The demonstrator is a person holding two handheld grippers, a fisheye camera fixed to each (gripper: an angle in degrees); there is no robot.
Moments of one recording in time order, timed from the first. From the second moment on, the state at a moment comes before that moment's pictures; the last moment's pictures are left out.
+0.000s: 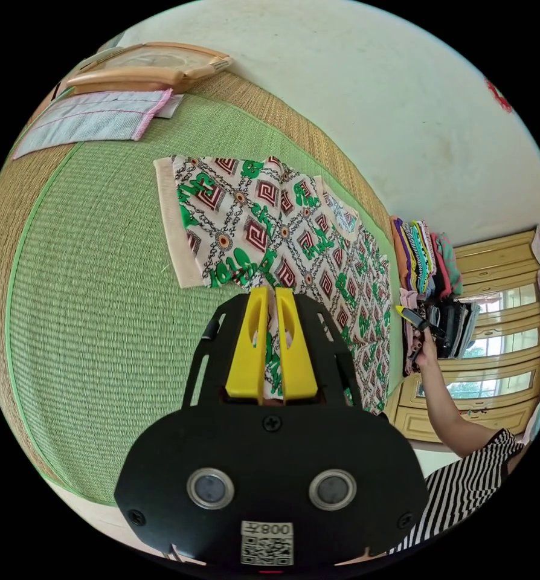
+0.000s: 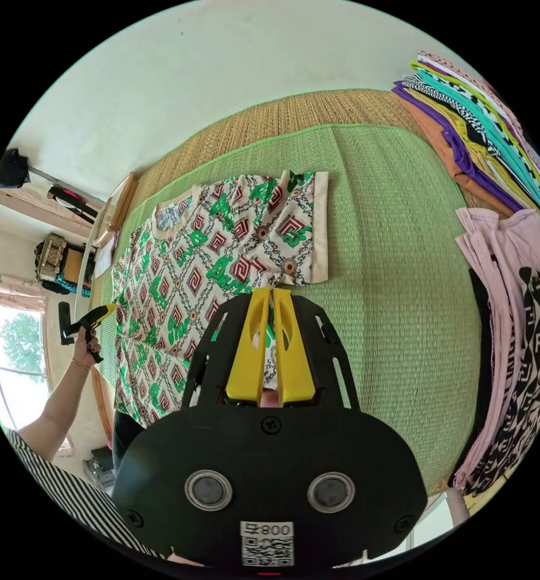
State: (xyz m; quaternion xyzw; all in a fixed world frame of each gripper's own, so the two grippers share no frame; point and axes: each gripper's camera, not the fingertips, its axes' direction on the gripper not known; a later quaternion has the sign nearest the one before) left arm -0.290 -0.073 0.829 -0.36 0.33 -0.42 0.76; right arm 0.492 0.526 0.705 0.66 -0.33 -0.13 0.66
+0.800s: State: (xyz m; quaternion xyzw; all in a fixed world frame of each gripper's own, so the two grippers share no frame) left arm -0.325 -0.052 0.765 -0.36 0.38 -0.45 0.72; right arm 0.519 0.468 0.764 0.62 -0.39 -0.17 0.66
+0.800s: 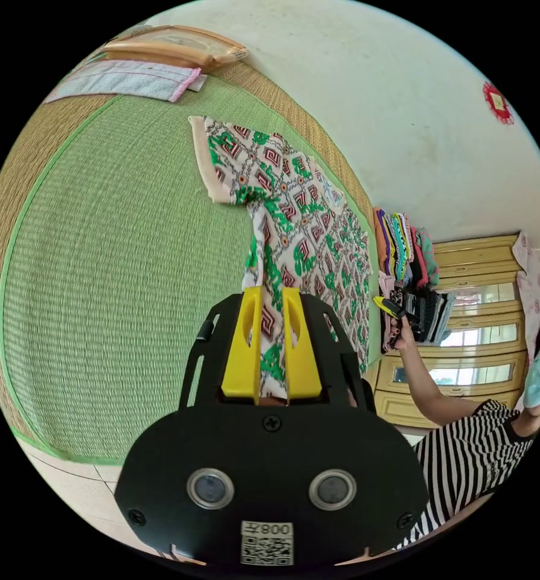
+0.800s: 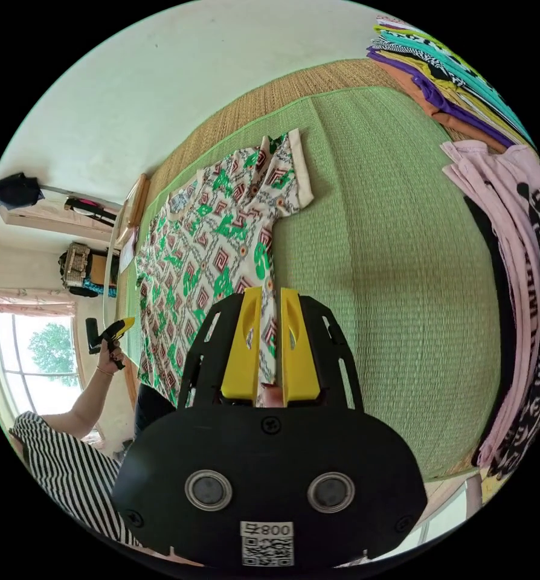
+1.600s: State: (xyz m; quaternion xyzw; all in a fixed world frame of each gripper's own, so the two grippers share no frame) left arm -0.299 -0.052 0.661 -0.41 0.39 -0.45 0.69; right arm 0.432 0.456 0.943 0.56 -0.38 -0.18 0.72
